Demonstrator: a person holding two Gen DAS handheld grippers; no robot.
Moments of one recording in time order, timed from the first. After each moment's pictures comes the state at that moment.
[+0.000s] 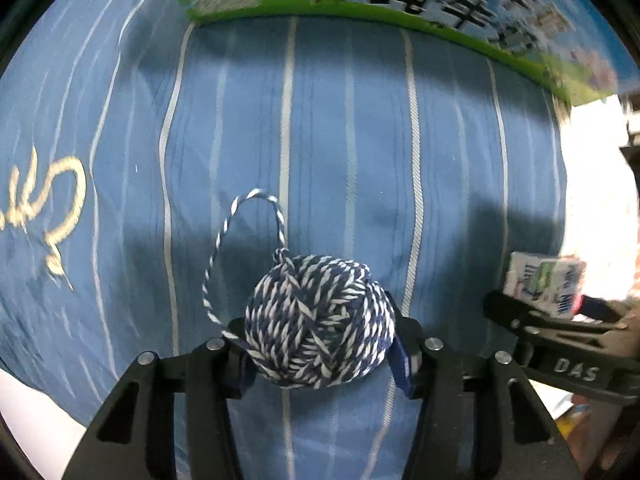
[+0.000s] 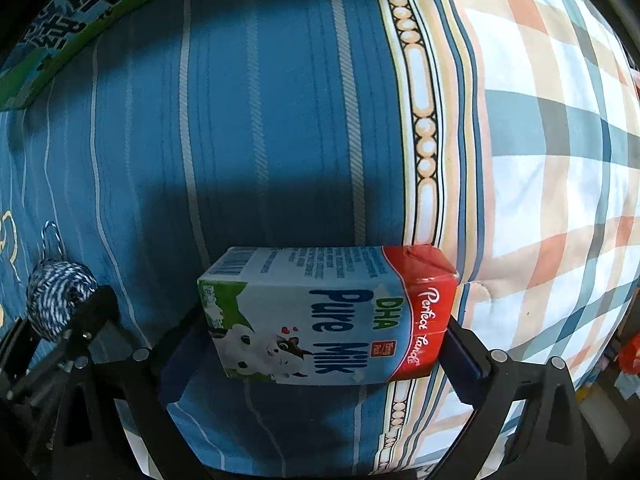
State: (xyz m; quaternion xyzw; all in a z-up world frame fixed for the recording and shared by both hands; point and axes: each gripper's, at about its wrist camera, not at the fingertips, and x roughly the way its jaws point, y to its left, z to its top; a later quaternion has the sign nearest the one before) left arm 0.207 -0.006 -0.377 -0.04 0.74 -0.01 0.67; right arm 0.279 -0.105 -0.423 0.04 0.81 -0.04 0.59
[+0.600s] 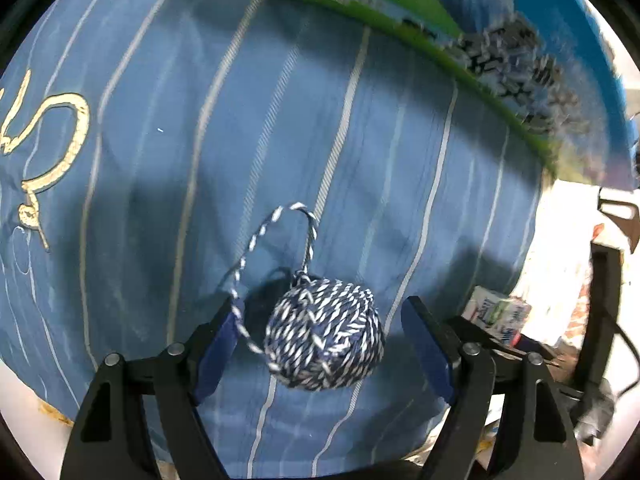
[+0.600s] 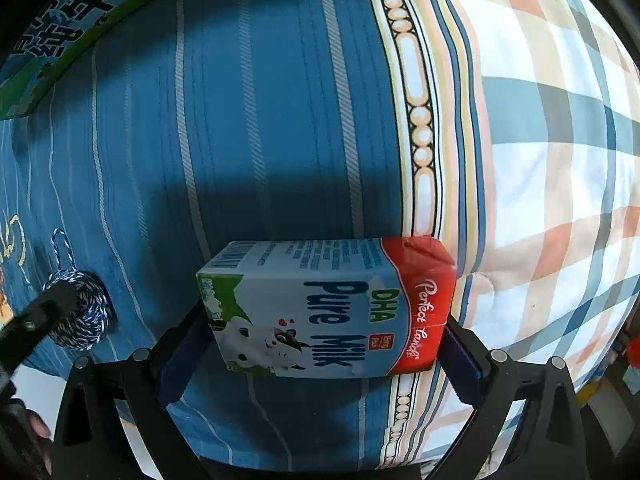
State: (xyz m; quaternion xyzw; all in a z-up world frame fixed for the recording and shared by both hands) left arm 0.225 0.052 -0.385 -0.19 0.76 -0.01 0.62; right arm 0.262 -0.113 -0.424 0.07 0.81 -0.03 0.58
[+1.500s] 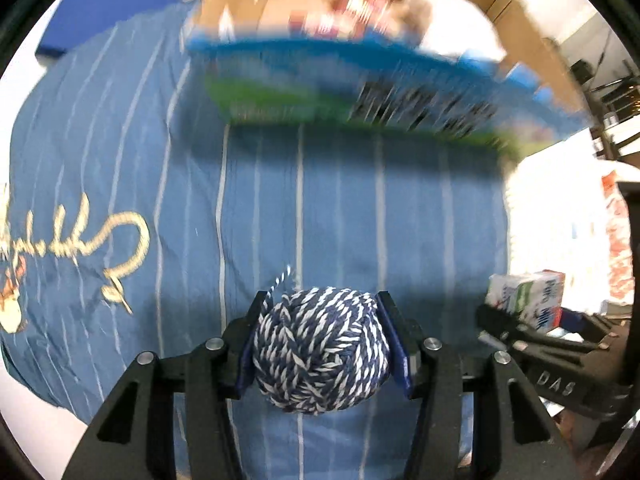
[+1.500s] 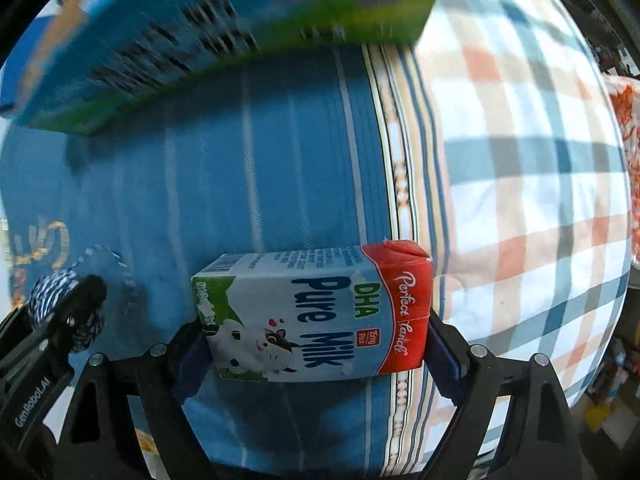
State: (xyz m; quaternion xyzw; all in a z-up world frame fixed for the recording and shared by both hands) left arm 0.211 0.000 -0.296 -0.03 0.68 -0.02 0.73; right arm 0.252 -0.124 -0.336 0.08 0.74 -0.01 0.67
